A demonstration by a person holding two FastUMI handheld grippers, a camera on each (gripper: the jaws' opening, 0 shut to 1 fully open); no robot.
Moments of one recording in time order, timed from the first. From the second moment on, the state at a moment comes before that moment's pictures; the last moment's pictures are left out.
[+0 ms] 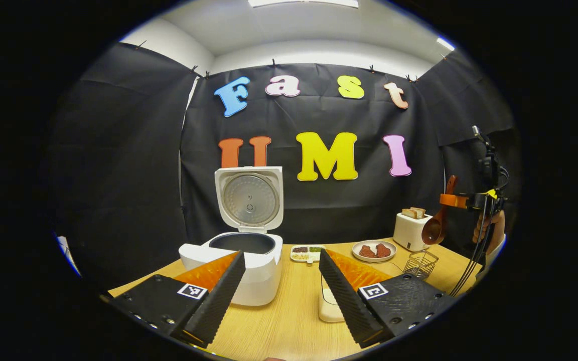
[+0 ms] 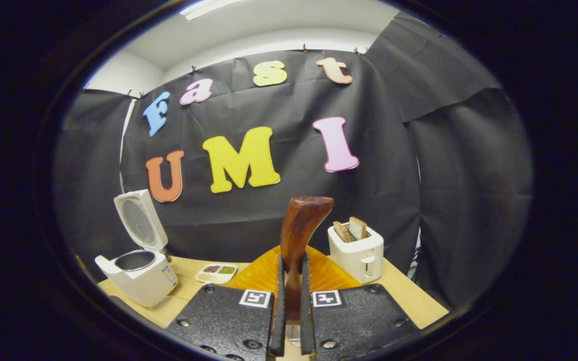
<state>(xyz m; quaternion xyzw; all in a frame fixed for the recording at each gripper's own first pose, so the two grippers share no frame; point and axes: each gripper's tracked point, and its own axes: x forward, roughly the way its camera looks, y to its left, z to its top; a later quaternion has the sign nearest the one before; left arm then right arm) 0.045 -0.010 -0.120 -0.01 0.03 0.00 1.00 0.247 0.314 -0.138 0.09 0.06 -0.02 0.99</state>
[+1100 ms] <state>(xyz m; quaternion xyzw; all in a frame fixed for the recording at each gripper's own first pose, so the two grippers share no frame) 0.113 0.019 -0.109 -0.04 0.04 0.00 1.00 0.237 0.265 -0.139 0.04 0.05 -0.13 0.99</state>
